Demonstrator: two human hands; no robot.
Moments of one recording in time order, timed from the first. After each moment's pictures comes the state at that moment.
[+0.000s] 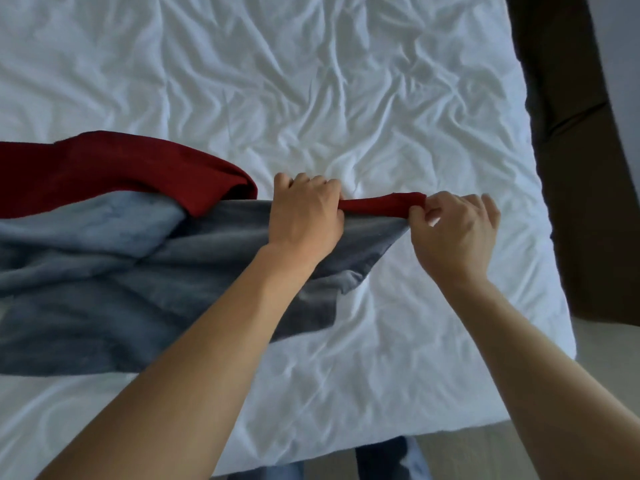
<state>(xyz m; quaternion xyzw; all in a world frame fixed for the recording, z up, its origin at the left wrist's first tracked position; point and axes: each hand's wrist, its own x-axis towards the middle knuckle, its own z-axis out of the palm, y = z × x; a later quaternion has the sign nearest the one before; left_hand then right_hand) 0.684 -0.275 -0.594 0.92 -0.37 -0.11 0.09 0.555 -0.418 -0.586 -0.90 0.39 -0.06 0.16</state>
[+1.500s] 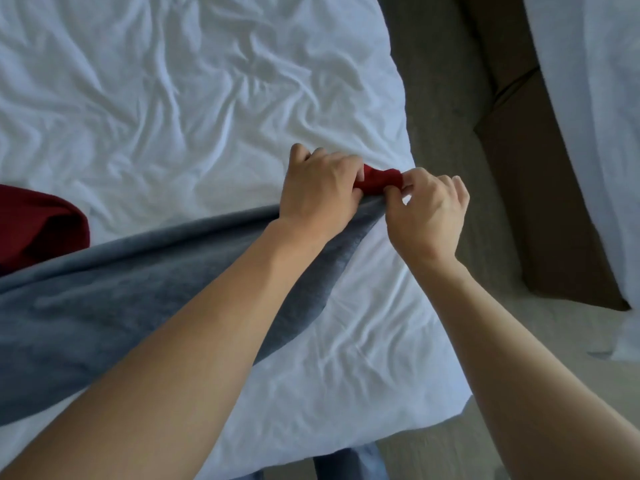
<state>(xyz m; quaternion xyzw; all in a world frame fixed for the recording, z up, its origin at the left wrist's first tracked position) 0.604 -0.509 -0.602 0.88 -0.45 -0.11 0.14 0.485 -0.601 -0.612 -0.88 0.44 -0.08 0.18</state>
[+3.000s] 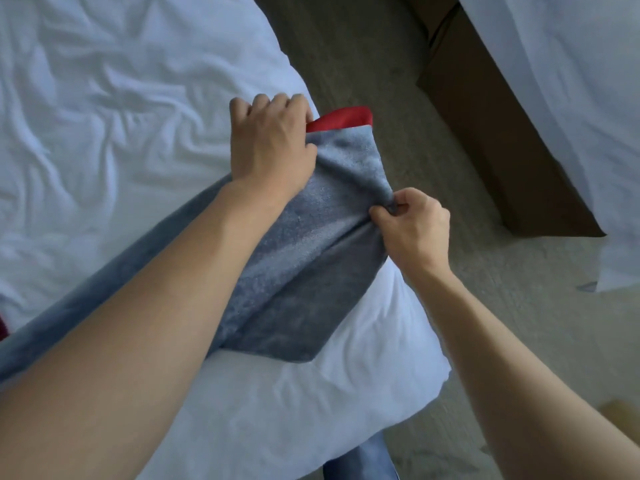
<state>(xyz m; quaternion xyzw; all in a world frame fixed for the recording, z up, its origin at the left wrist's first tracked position) 0.601 -0.612 -0.612 0.86 -0.51 -0.04 0.05 0.402 -0.648 -0.631 -0.69 0.62 -0.06 0.37</state>
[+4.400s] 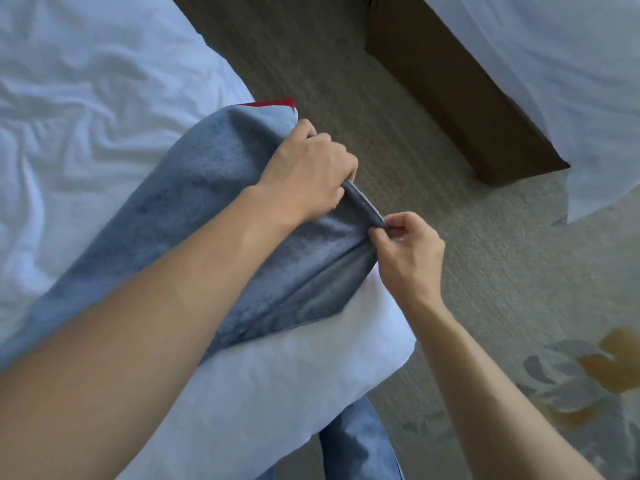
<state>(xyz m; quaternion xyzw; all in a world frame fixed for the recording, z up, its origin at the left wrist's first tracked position) 0.487 -0.635 -0.621 0.63 -0.76 -0.12 -0.06 0.306 -0.603 -0.641 -0.56 0.71 -0.13 0.42</state>
